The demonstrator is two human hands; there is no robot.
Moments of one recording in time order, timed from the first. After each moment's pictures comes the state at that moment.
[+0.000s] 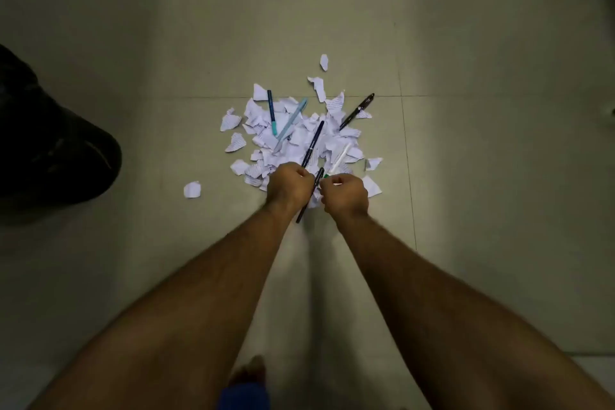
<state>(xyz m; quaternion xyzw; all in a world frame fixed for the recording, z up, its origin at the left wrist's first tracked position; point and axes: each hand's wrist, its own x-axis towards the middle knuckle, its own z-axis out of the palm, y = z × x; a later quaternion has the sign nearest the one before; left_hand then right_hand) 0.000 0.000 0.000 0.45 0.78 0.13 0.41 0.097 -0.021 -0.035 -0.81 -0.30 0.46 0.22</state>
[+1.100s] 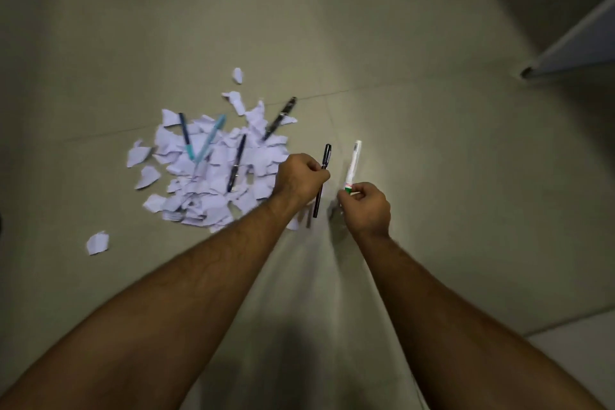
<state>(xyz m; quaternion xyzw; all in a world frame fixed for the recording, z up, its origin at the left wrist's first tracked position) 0.141 0.020 -0.051 0.58 0.66 0.16 0.46 0.247 -0.062 -0.072 -0.85 -0.27 0.32 0.31</state>
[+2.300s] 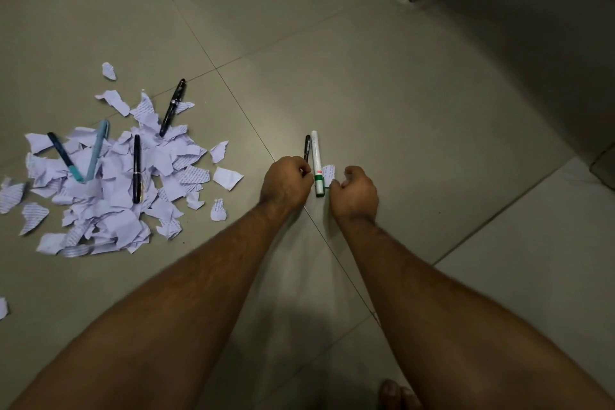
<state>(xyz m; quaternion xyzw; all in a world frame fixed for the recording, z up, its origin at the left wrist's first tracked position) 0.234 -0.053 -0.094 0.77 0.51 0.07 0.38 0.322 -0.140 -0.097 -0.92 -0.20 0.21 0.25</state>
